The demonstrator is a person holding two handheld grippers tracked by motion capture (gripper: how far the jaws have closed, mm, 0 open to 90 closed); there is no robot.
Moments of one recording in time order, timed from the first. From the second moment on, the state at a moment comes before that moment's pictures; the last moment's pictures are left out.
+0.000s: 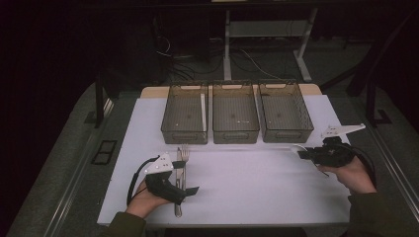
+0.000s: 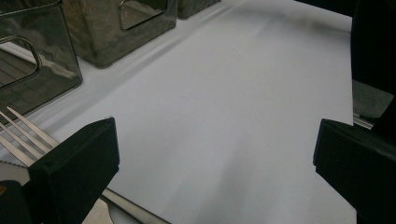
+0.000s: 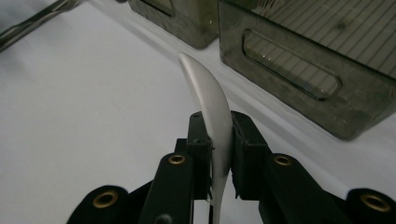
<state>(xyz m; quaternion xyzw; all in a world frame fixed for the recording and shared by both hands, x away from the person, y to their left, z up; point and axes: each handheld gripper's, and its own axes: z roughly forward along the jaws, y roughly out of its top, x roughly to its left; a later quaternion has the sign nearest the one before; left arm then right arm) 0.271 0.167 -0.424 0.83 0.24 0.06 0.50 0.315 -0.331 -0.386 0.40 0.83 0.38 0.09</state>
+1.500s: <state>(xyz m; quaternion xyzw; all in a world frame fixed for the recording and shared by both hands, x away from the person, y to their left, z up) 0.272 0.170 -0.423 0.82 0.25 0.07 0.51 0.379 -0.257 -0.335 0.36 0.82 0.44 0.11</state>
